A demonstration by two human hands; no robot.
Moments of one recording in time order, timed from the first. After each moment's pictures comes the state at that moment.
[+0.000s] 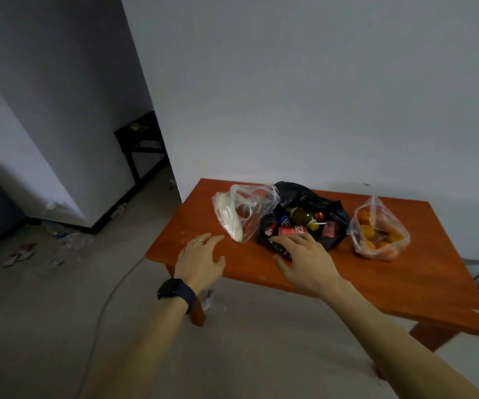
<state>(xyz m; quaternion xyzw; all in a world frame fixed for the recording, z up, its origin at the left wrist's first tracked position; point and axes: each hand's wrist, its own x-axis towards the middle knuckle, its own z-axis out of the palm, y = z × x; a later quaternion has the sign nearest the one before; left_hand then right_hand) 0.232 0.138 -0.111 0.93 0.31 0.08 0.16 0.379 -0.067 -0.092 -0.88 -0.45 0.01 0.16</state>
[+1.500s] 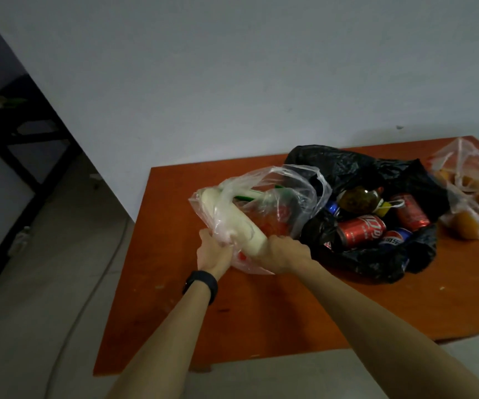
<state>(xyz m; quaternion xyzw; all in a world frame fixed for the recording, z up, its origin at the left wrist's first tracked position) 0.498 0.451 -0.362 0.76 0.38 0.02 0.52 0.559 0.301 -0.344 -0.95 -0.16 0.23 0.11</state>
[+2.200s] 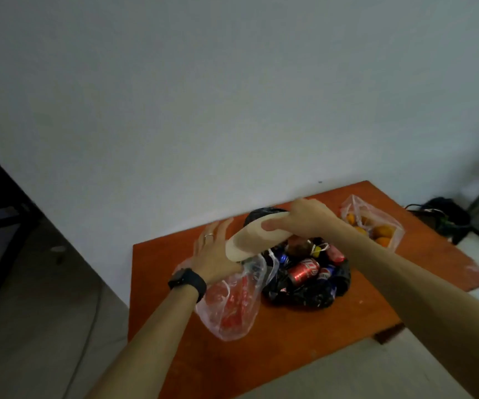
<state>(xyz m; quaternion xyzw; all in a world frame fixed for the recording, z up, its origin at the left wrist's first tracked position) 0.517 0.430 -0.121 0.96 0.01 -0.03 0.28 0.558 0.211 -0.008 -0.97 -0.08 0.14 0.20</state>
